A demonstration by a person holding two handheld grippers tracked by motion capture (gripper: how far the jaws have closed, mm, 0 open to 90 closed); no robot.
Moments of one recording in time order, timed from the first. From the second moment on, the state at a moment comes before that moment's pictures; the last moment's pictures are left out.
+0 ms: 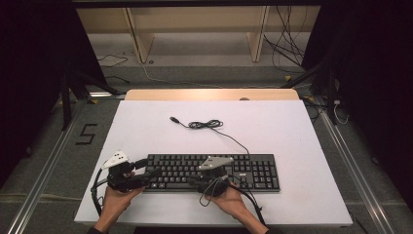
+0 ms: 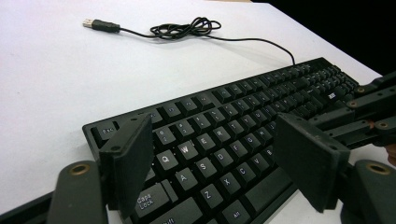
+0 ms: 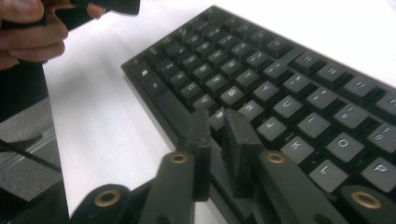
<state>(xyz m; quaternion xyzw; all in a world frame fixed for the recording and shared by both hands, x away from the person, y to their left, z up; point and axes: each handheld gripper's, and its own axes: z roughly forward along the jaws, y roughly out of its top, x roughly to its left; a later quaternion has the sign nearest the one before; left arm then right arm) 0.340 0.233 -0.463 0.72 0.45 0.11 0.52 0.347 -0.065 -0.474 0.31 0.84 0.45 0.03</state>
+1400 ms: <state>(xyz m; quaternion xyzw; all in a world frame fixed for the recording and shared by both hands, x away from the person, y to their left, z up) 0.343 0.224 -0.463 0.73 0.44 0.11 0.51 0.360 -0.084 -0.461 0.35 0.81 0.46 0.06</state>
